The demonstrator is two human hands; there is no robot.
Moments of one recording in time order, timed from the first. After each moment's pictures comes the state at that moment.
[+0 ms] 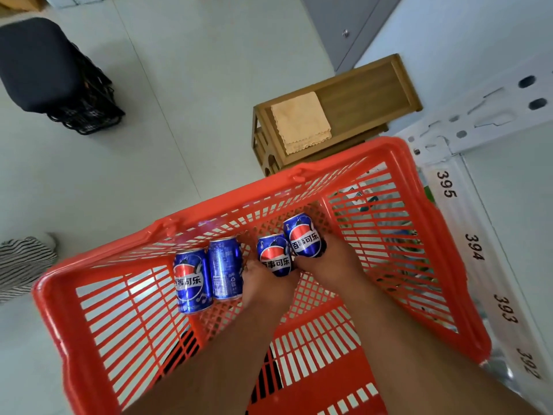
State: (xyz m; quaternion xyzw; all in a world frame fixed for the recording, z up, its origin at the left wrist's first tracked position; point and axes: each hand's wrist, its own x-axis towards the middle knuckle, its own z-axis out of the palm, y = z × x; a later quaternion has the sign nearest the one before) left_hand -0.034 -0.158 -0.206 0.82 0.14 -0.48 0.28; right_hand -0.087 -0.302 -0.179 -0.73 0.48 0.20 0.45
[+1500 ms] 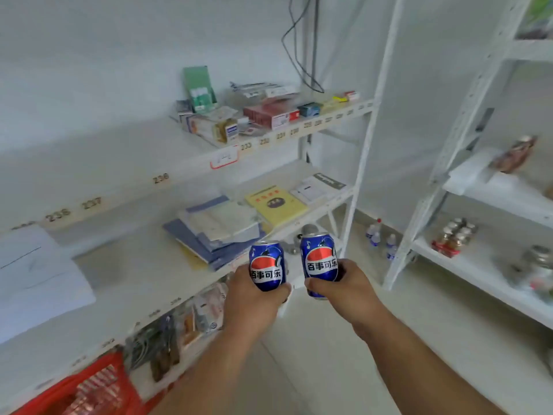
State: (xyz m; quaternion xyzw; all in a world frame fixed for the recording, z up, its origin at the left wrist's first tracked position) left_hand -0.378 0.030 0.283 0.42 -0.74 -0.49 0.19; right_hand -0.501 0.172 0.283 -0.14 0.75 -0.59 0.27
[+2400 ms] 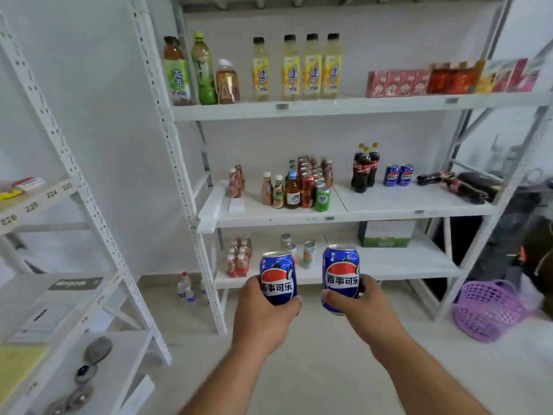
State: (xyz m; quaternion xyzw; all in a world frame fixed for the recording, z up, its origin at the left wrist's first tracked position) left_hand -0.657 0.365 0.309 -0.01 -0.83 -0.56 0.00; right_hand -0.601 0.551 0.321 0.20 0.73 -0.64 -0.11
